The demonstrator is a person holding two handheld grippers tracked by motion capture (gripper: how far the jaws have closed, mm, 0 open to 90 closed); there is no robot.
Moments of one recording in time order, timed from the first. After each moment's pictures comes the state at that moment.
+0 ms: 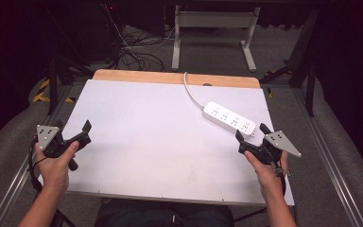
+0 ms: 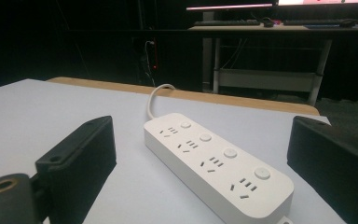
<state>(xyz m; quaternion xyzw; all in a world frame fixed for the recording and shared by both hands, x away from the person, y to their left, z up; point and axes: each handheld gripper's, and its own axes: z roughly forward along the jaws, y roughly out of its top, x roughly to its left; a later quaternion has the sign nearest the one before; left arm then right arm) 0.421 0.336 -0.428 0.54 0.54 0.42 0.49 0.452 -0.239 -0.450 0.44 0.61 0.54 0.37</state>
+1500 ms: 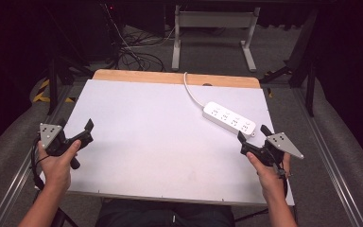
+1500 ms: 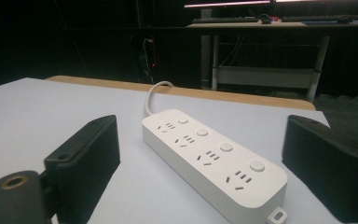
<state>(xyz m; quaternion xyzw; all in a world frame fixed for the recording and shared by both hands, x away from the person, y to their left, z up) 0.426 0.333 -0.428 0.54 0.54 0.41 0.50 0.447 -0.243 -0.450 0.45 0.61 0.54 0.37</state>
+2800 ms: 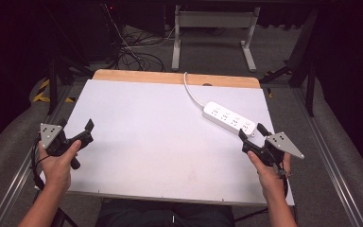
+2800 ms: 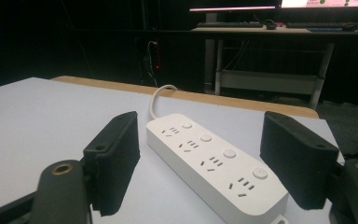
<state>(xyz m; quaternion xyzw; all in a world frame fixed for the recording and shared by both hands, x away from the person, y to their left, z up) 0.426 0.332 -0.428 0.54 0.54 0.41 0.50 0.446 -0.242 -0.446 0.43 0.62 0.54 0.37</state>
